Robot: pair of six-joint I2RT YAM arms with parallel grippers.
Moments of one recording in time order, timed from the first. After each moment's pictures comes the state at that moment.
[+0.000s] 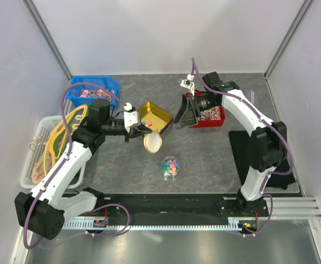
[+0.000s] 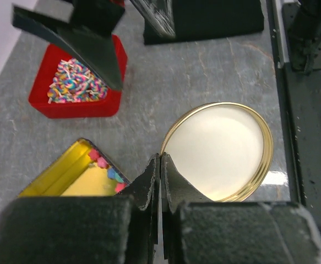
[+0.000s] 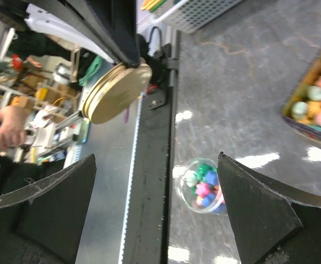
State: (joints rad) left arm -0.37 1.07 0.96 -0.36 0.98 0.62; right arm 0.33 1.81 1.61 -0.97 -1.37 -0.41
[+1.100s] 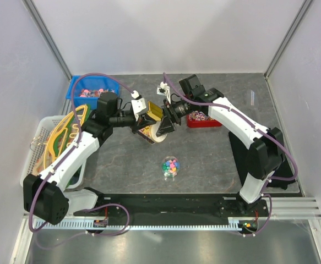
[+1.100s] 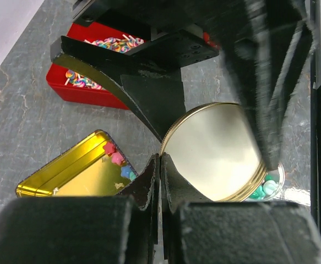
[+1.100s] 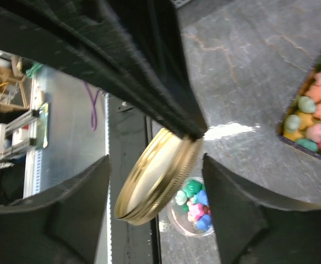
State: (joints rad) left arm -0.40 1.22 1.00 -0.19 0.84 0.44; right arm 0.57 1.76 1.61 -0.70 -1.05 -0.11
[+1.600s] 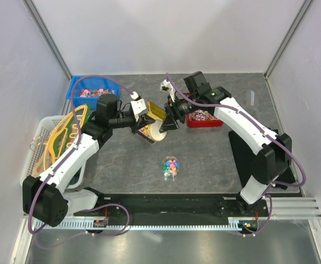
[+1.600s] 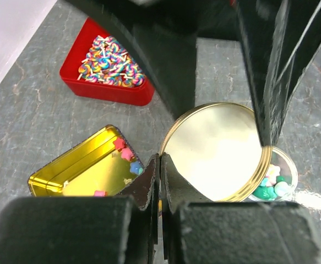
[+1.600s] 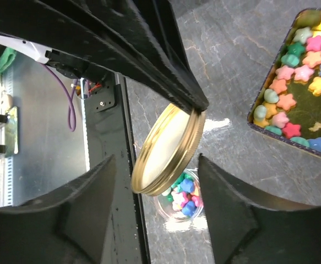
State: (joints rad) left arm -0.40 1.21 0.98 -0.16 0.78 0.44; right arm 0.57 1.70 1.62 -0.74 -0.92 -0.13
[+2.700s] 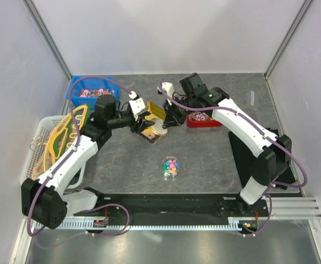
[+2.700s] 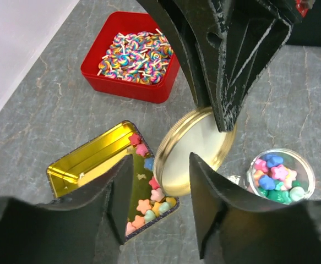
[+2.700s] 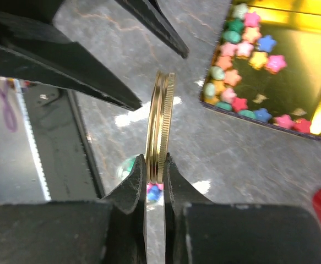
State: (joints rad) left arm -0.40 1.18 0.96 -0.13 0.71 0.43; right arm 0.62 1.69 1.66 -0.81 -0.64 -0.20
